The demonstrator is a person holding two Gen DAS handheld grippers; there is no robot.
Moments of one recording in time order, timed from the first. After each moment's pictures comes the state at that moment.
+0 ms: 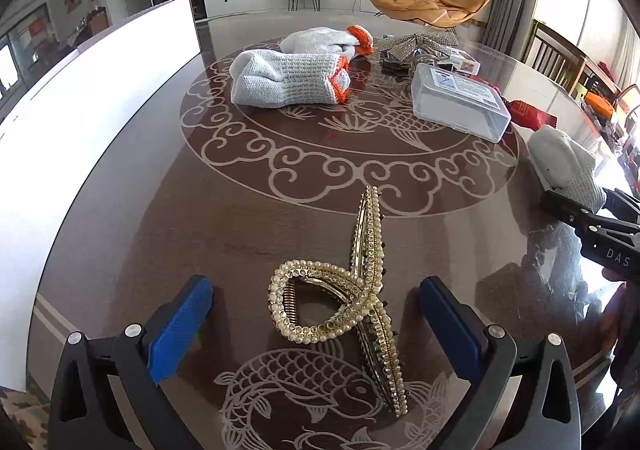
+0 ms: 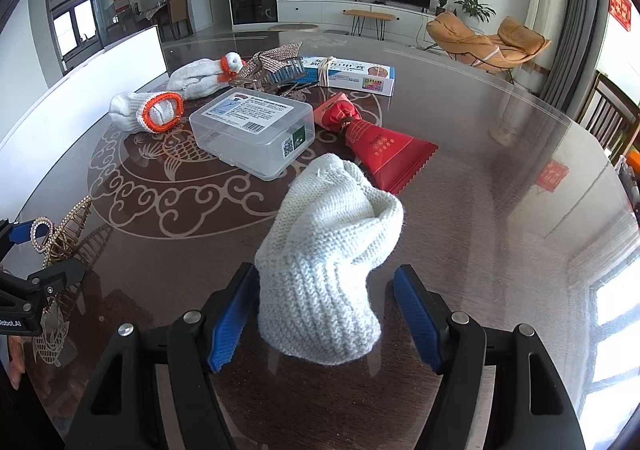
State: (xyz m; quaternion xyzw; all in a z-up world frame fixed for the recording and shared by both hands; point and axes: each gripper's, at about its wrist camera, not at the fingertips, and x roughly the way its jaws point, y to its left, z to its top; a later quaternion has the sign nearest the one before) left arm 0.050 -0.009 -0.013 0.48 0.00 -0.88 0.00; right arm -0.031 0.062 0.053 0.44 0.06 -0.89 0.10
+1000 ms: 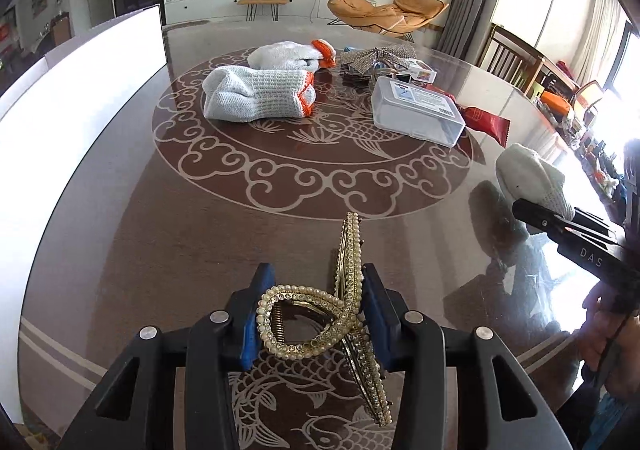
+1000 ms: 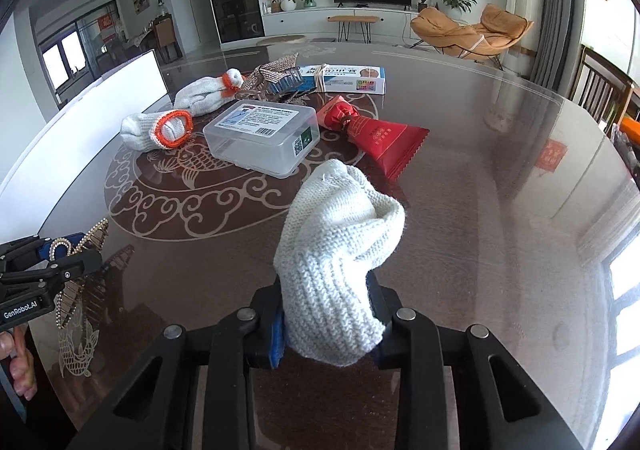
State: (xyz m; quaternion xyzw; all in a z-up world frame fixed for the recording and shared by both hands) left arm 0.054 -0.026 -0.002 0.47 0.03 -0.88 -0.09; right arm 0.002 0.068 0.063 0.43 -0.01 -0.90 0.10
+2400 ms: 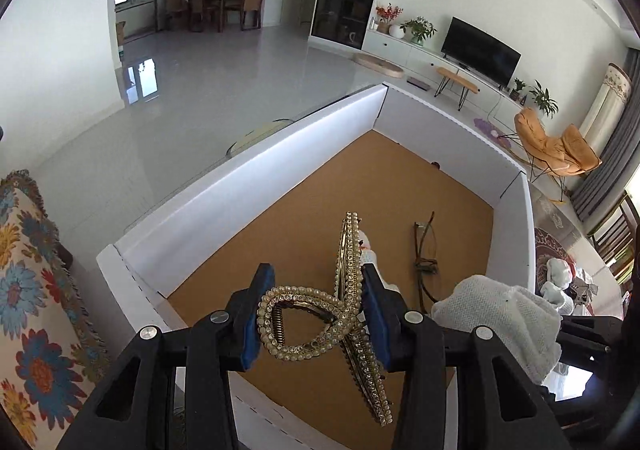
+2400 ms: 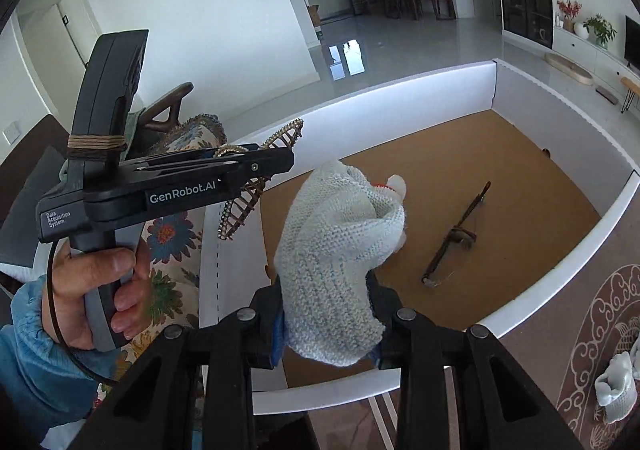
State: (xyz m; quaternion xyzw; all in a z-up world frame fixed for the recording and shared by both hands) left arm 0.093 -0.432 0.098 0.41 0.17 -0.88 0.19; right arm -0.011 -0.432 0.173 0.44 0.13 -0.72 0.53
